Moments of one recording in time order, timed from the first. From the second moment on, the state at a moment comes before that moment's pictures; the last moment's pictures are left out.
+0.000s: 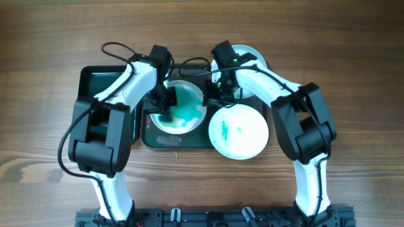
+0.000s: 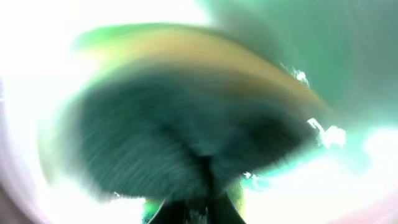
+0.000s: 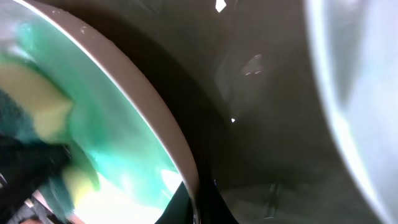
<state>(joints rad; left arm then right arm) -0.26 2.03 1.38 -1.00 0.16 -0.33 0.47 2.21 1.56 -0.76 -0.52 0.47</state>
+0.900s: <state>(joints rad) -0.30 2.05 1.52 -1.13 -0.21 -0.58 0.48 2.21 1.56 -0.75 -0.50 0.49</state>
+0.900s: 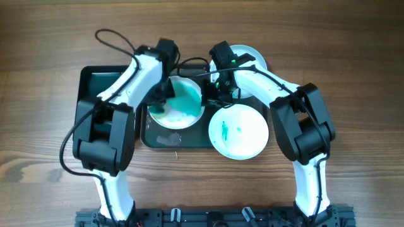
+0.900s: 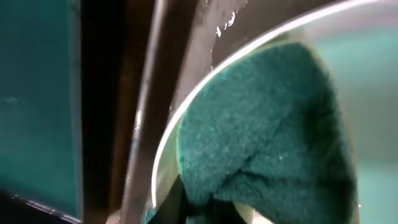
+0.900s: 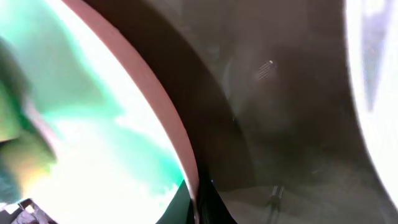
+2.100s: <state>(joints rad) -0.16 2.05 1.91 -1.41 -0.02 -0.45 0.90 1.85 1.54 -1.01 0.92 0.43</state>
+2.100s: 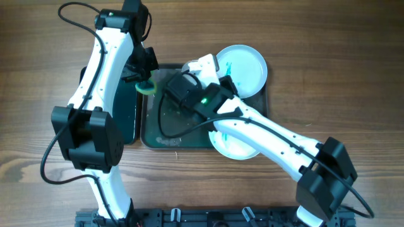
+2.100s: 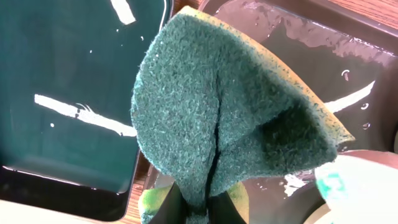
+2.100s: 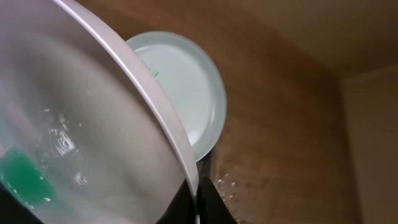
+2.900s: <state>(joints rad) -0.16 2.05 1.91 -1.41 -0.02 -0.45 1.02 1.73 1.54 -1.01 1.40 0.43</state>
